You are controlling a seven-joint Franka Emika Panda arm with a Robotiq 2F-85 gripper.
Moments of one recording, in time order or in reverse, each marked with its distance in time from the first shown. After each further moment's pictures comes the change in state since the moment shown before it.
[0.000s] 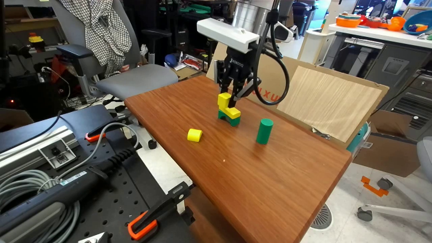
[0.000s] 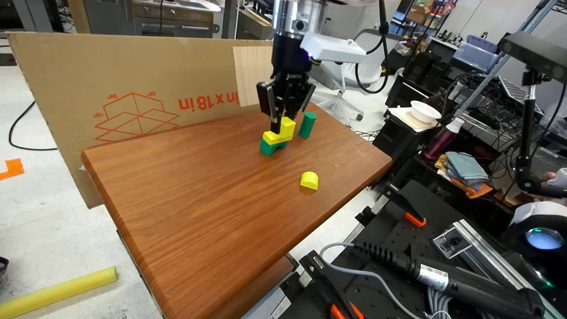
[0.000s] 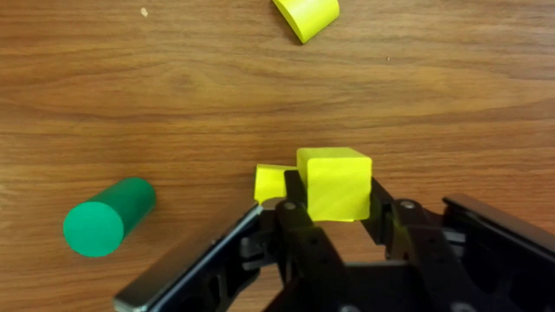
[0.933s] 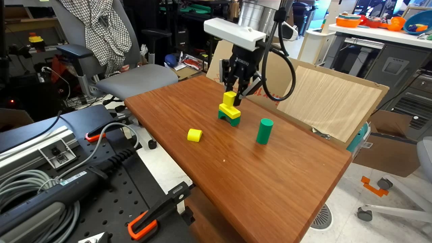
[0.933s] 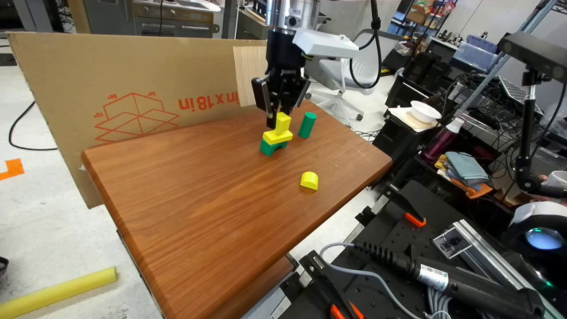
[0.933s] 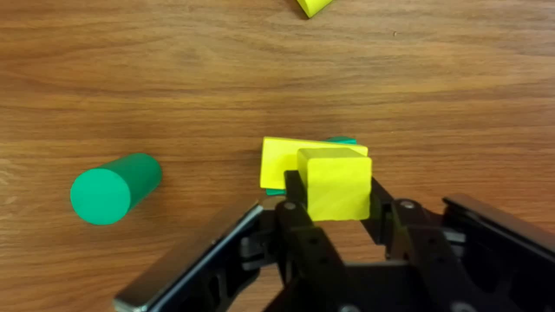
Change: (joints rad) arm 0.017 0.042 -0.022 0.076 -0.001 -0.036 0.001
